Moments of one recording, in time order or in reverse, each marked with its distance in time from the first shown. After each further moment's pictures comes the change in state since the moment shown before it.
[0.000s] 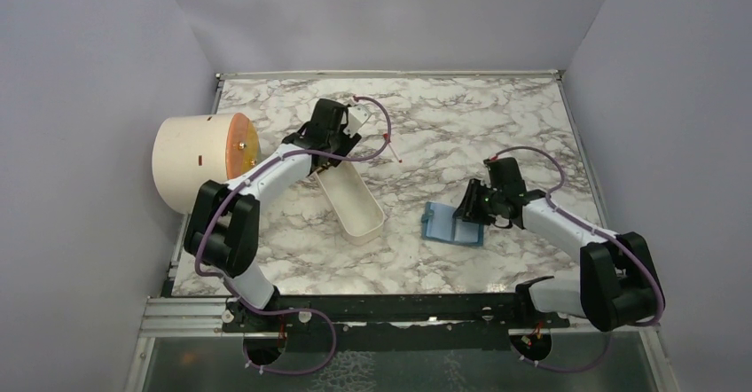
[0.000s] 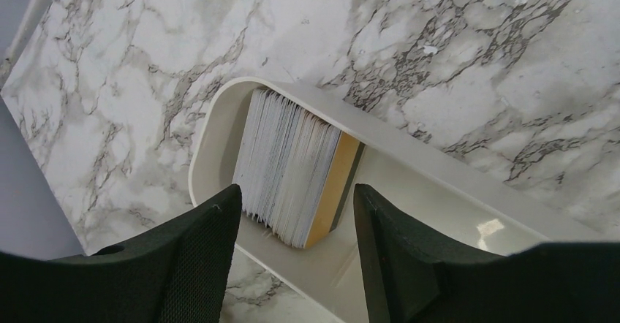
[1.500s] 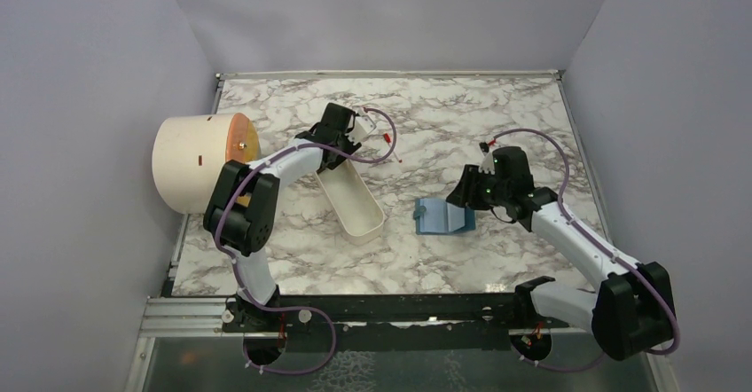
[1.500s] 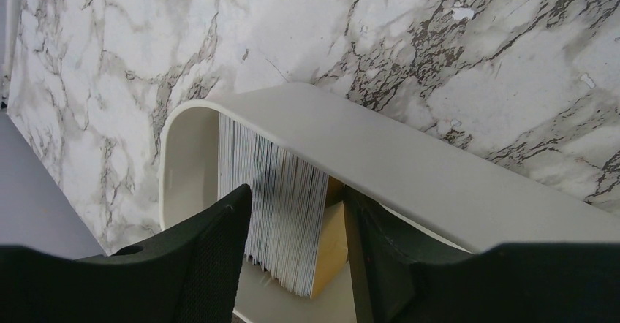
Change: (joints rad) left arm 0.022 0.181 0.047 0.010 -0.045 0.159; right arm 0.050 -0.133 0.082 0.010 -0.060 -0.104
